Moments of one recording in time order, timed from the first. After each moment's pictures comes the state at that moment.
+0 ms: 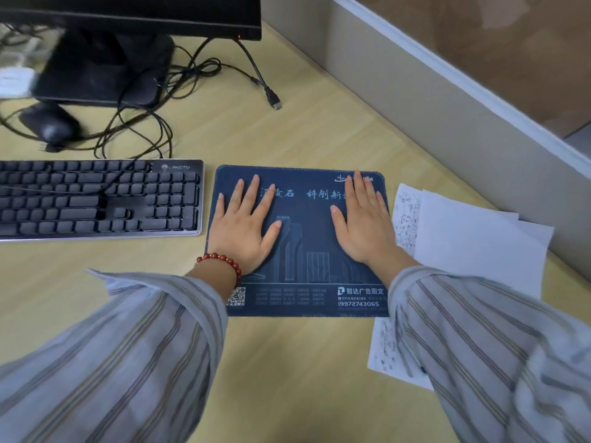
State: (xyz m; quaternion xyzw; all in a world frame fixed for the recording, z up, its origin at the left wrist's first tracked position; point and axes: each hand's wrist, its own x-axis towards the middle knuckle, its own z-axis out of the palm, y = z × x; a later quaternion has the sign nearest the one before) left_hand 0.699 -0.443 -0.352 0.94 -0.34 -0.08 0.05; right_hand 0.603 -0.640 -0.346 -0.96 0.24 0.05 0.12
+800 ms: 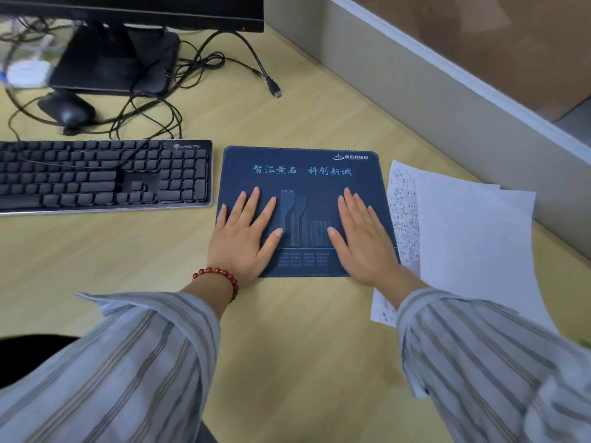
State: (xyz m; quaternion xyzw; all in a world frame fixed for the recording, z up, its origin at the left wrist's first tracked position) left_hand 0.641 -0.397 -0.352 0.93 -0.35 -0.09 0.09; right_hand 0.527 -0.594 -0.351 -0.98 0.18 0.05 0.12
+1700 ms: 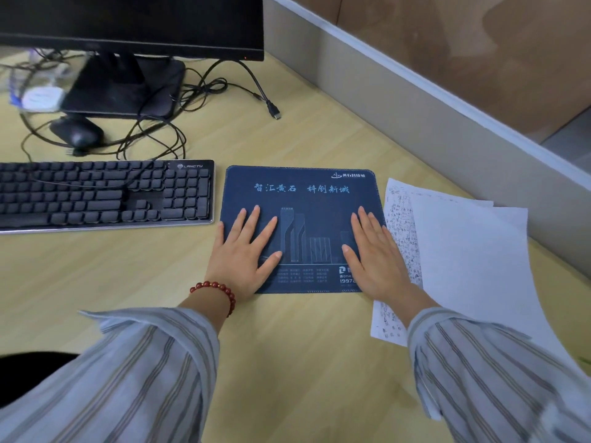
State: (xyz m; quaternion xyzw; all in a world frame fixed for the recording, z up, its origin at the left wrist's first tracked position) left_hand 0.646 -0.394 -0.347 0.92 -0.36 -0.11 0.04; right_hand 0.512 -0.611 -0.351 -0.97 0.21 0.04 0.11
